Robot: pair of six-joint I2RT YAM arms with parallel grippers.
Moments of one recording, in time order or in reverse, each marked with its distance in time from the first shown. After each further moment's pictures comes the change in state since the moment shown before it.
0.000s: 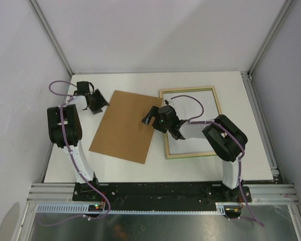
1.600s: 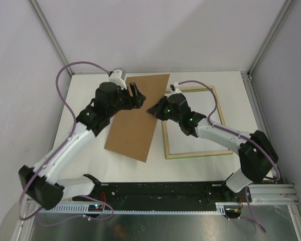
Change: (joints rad) left arm -0.610 -0.763 -0.148 -0.053 -0.226 0.037; right arm 0.004 -0.342 0.044 -0.163 -0.083 -0.022
